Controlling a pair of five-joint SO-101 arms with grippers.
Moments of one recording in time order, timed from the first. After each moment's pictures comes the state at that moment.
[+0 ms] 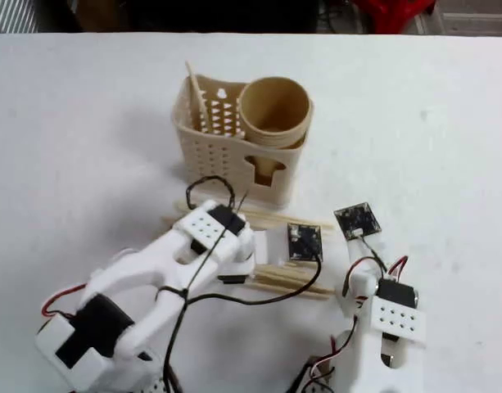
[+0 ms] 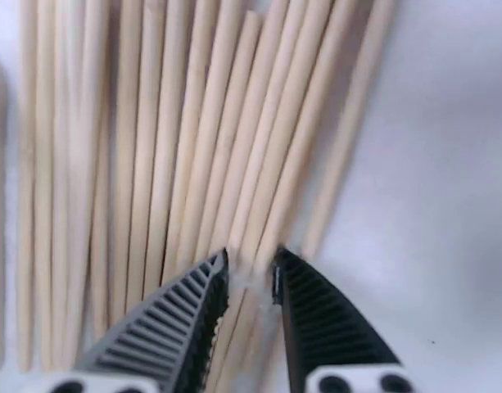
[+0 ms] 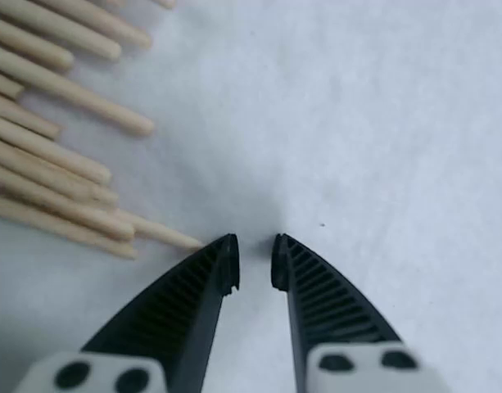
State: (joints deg) left arm 33.0 -3.1 40.8 58.0 -48.6; right arm 13.2 -57.4 83.6 55.6 35.6
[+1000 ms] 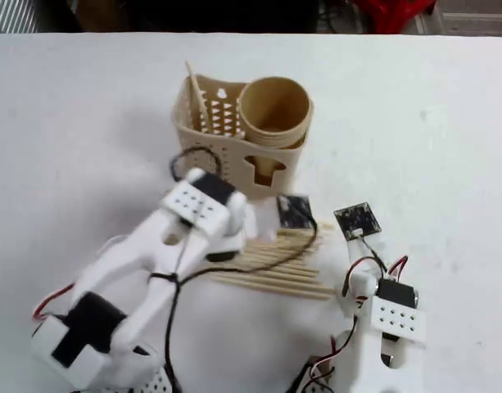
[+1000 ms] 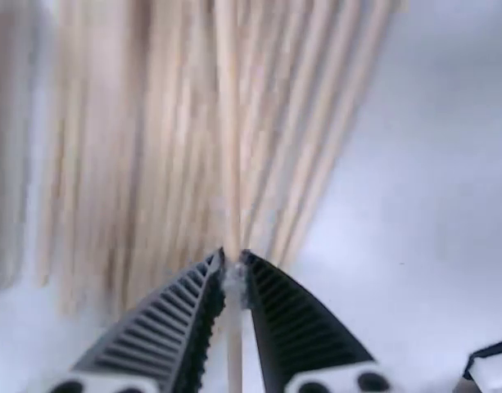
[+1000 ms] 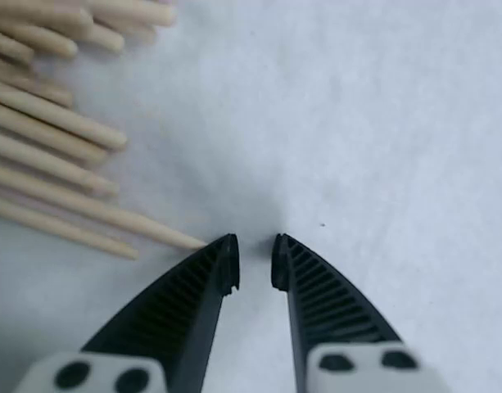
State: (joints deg) left arm 27.0 -3.9 28.1 76.1 -48.7; right arm 13.2 -57.4 83.6 55.6 35.6
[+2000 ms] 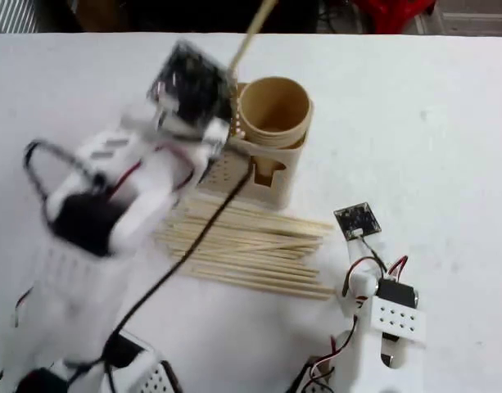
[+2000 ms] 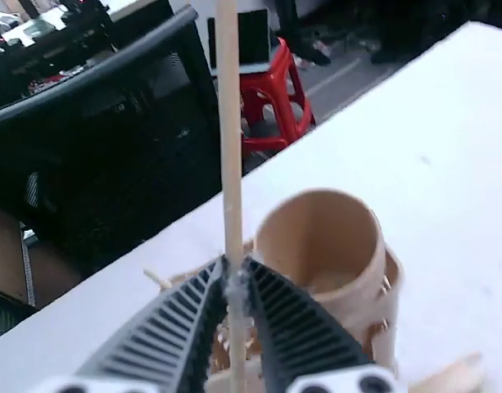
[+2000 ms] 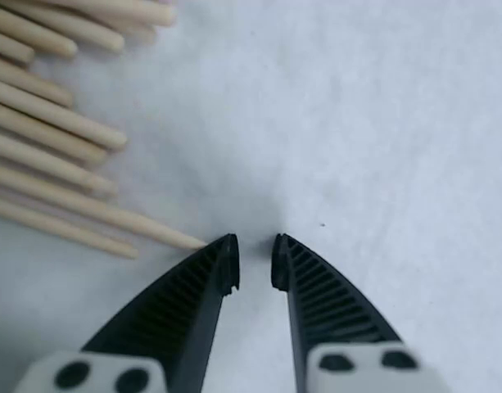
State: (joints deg) left arm 20.4 -34.0 4.8 60.9 -14.7; right arm 13.2 -57.4 83.6 55.6 35.6
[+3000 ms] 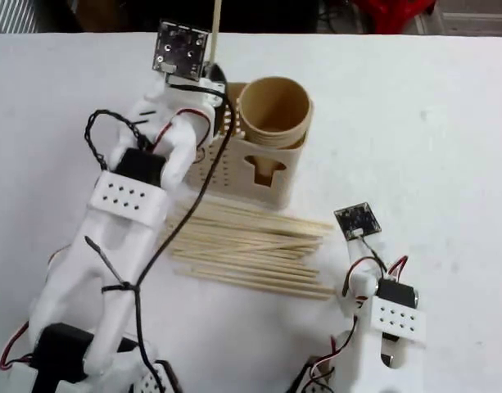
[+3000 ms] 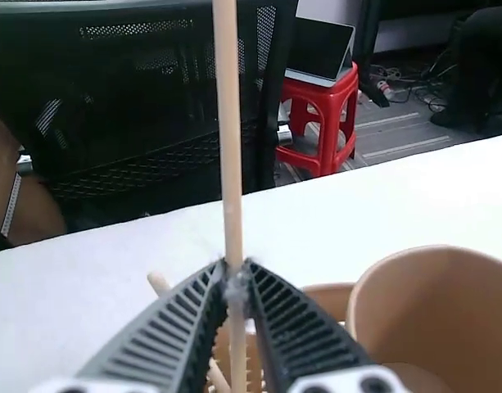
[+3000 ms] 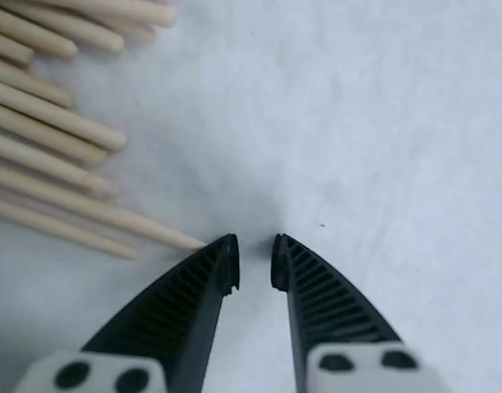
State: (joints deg) left arm 11.6 -16.7 21.6 24.7 0.0; right arm 13.2 -57.4 83.7 55.5 35.6
